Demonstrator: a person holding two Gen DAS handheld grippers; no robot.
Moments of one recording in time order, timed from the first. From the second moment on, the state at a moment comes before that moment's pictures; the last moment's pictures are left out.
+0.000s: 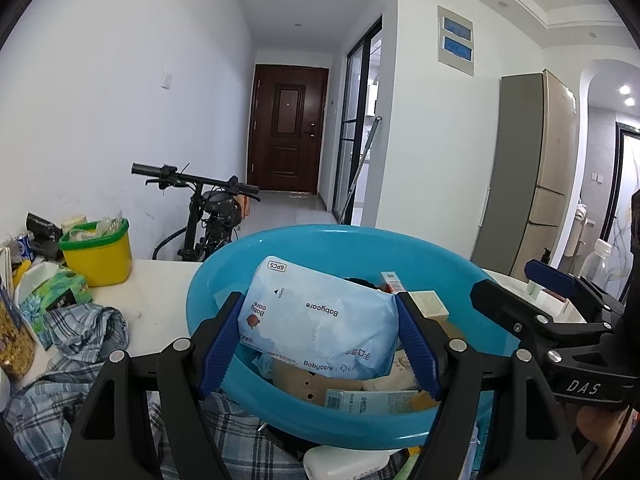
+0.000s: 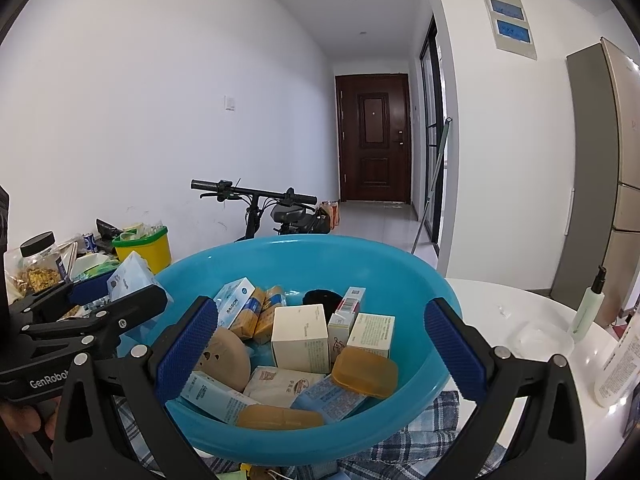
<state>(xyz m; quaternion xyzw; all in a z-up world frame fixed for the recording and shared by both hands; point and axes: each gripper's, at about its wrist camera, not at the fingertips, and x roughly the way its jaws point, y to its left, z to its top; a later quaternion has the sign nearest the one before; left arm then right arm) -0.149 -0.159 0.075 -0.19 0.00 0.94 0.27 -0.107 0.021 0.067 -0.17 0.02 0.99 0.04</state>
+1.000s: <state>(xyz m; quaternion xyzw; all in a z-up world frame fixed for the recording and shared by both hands) -0.147 -0.161 0.085 -0.17 0.01 0.95 0.27 -0.104 0.017 0.066 -0.16 0.03 0.99 0.04</state>
